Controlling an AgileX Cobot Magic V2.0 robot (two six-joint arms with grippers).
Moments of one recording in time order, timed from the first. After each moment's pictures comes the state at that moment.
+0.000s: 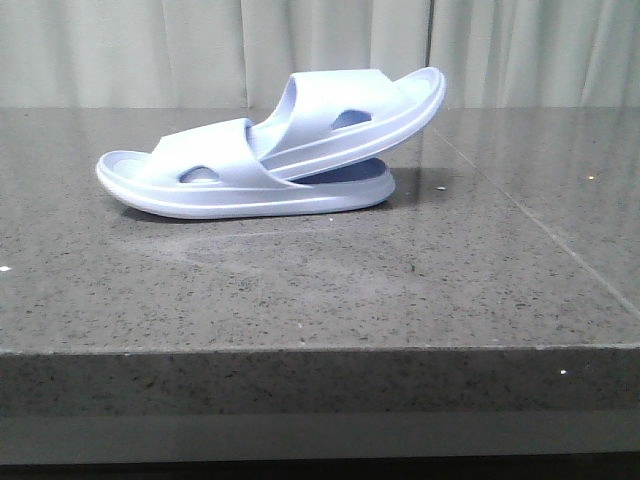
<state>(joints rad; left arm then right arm) -0.13 0.00 0.00 0.03 0.31 -0.04 0.00 0.35 -0.40 0.37 0.14 -0.53</state>
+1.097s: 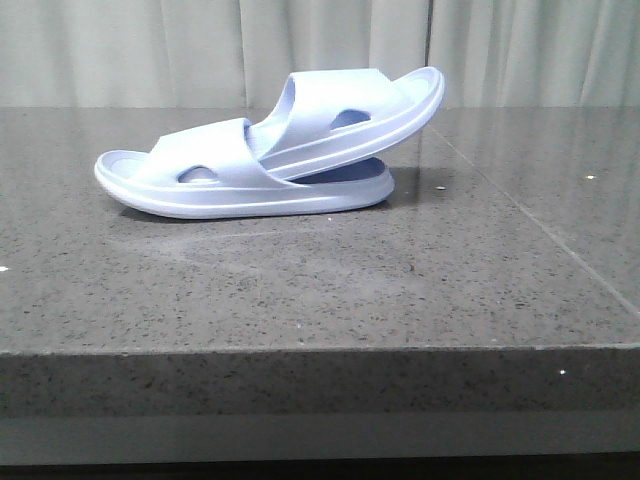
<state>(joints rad) -0.13 0.00 0.00 0.01 0.19 -0.04 0.00 0.35 -0.40 0.37 0.14 -0.53</state>
